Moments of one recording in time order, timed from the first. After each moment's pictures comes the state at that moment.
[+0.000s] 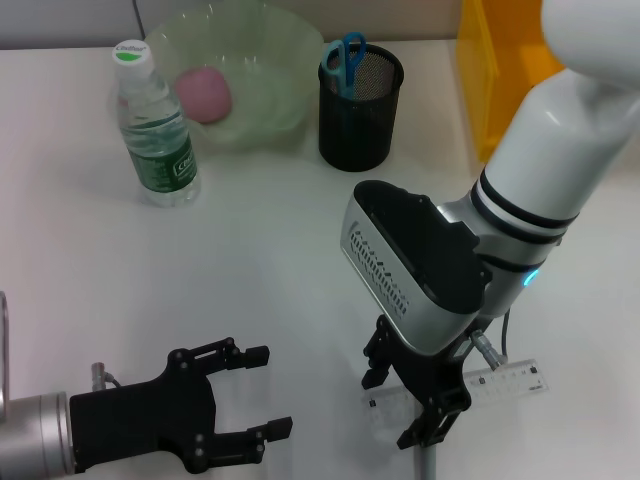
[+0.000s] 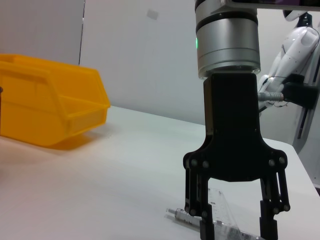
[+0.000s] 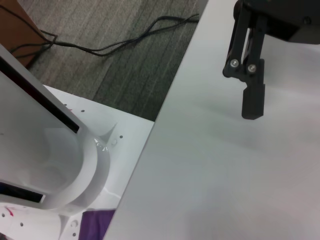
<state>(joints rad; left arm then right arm) -0.35 -2.07 0.65 0.26 2.08 1.63 -0.75 0.86 2.09 -1.79 -0.99 -2.24 -1.58 1.75</state>
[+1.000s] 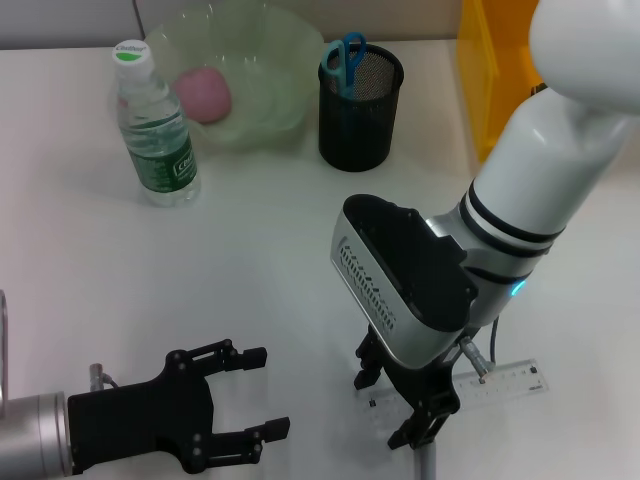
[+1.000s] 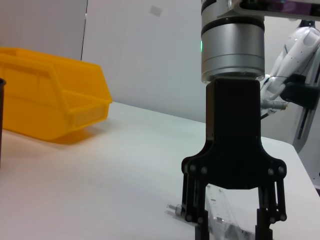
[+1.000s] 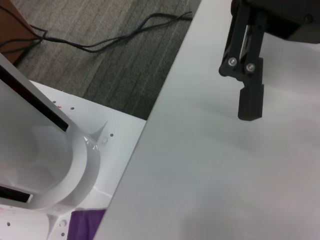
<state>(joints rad) -0.35 -2.06 0.66 0.26 2.08 1.62 -0.78 0.85 2.09 -1.85 -1.00 -2.23 -1.52 1.77</state>
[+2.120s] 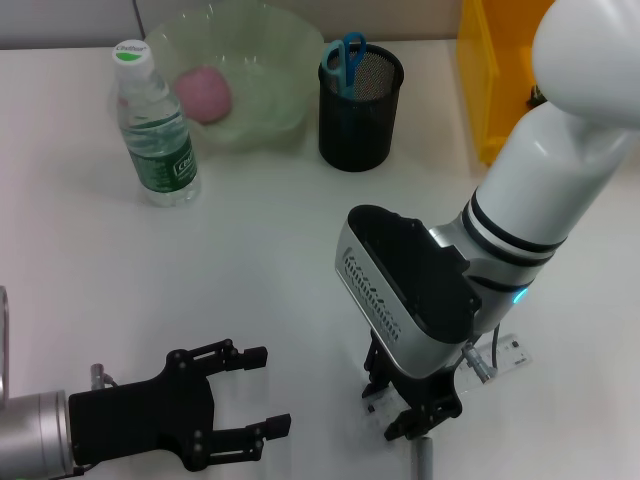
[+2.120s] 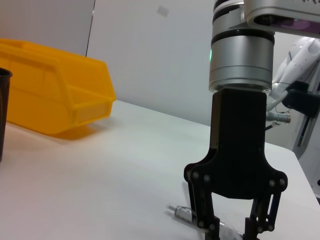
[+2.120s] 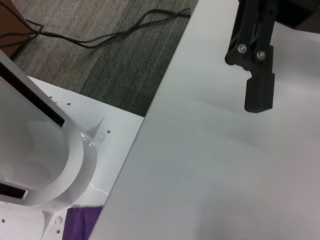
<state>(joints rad) -0.36 -2.07 0.65 0.26 2.08 1.62 -0.83 0.83 2.09 -1.87 -1.00 -2.23 -1.50 1.76</state>
